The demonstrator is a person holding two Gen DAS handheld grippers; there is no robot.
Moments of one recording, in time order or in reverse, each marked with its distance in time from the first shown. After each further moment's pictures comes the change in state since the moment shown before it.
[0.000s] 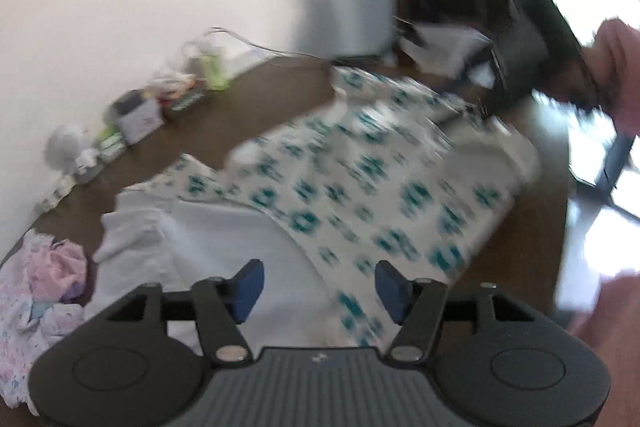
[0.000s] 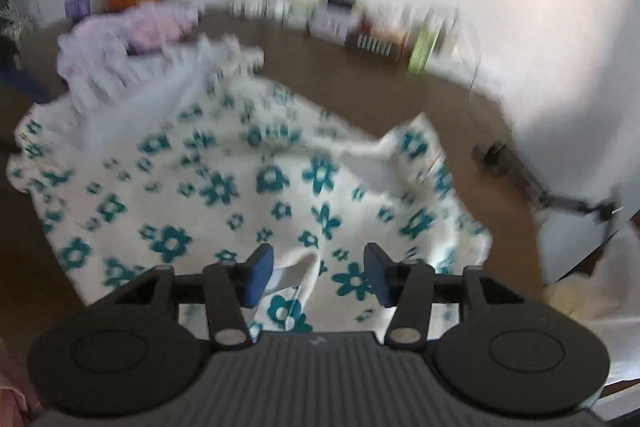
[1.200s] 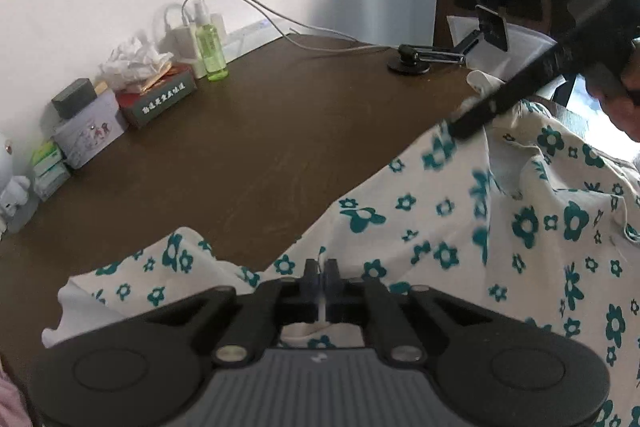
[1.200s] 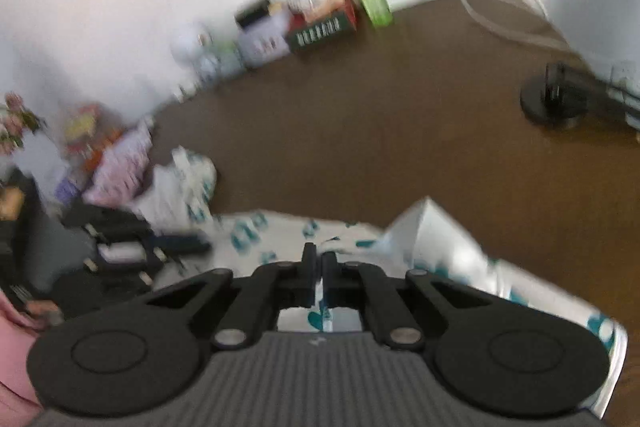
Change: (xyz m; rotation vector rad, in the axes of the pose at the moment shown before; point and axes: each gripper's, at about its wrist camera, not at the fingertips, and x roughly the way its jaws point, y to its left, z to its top) left arm 0.208 0.088 0.103 -0.008 0.055 -0.097; right arm 0.113 -0.132 0.071 0.608 -0.006 0.307
